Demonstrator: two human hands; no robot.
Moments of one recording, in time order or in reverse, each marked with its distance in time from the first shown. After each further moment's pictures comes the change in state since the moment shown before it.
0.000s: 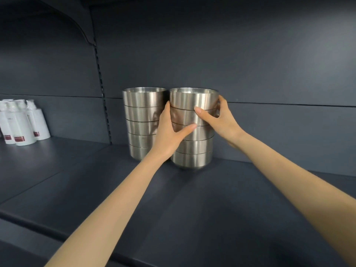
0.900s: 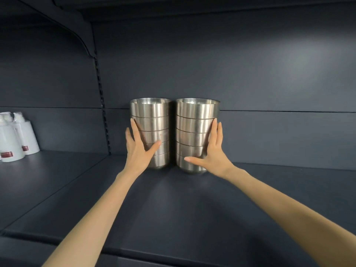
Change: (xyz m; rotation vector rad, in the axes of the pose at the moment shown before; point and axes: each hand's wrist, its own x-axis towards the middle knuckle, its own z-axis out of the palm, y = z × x) left_hand -0.002 -0.062 -0.085 0.208 0.059 -0.018; right_hand -0.058 0.024 0.049 -0.449 -0.012 -0.113
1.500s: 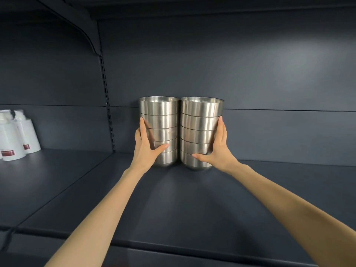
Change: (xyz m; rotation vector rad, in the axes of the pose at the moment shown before) left_hand 0.000 -0.006 -0.013 -0.032 -0.097 0.019; right_hand 0.003 -0.002 0.007 -0.014 0.066 -0.015
